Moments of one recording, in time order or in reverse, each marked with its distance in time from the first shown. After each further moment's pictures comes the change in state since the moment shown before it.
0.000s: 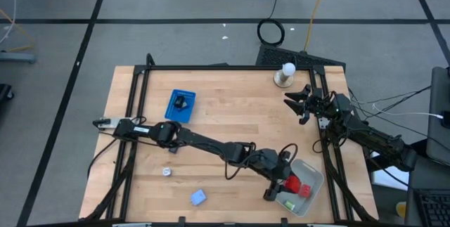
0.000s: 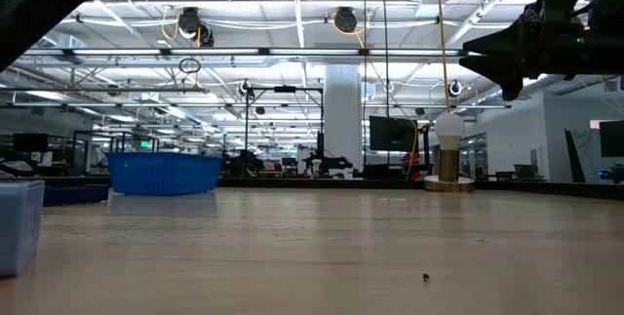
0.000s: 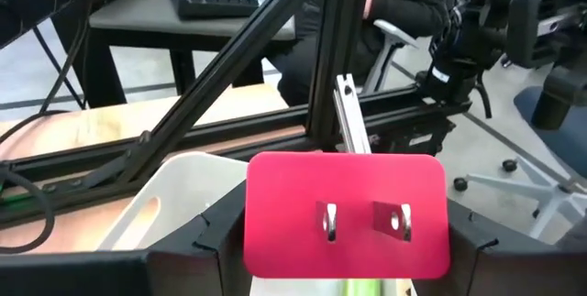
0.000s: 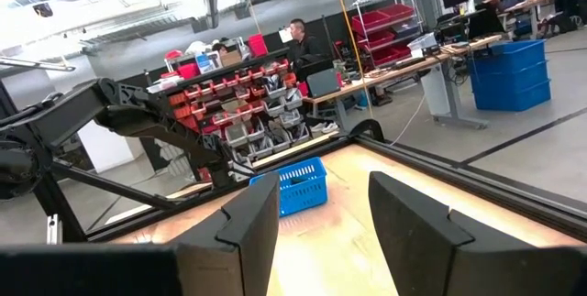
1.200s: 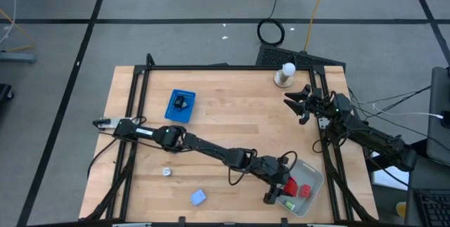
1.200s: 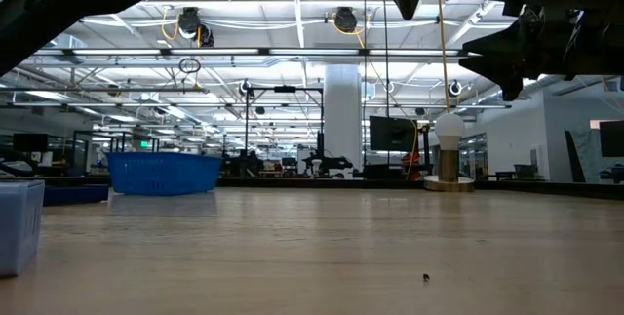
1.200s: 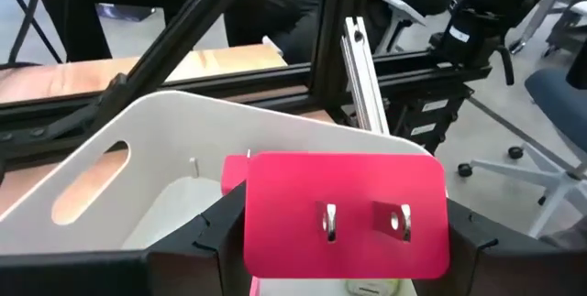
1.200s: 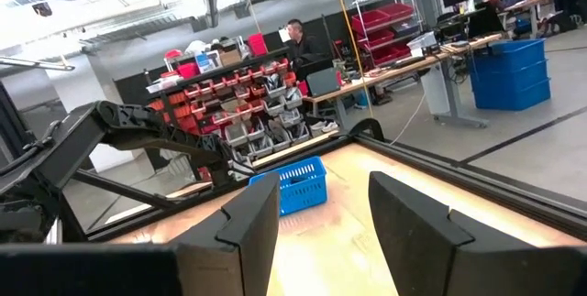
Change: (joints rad) left arm -0.012 0.101 -0.002 0.064 -0.019 -0.012; right arm 0.000 0.002 0.000 0.000 0.000 0.000
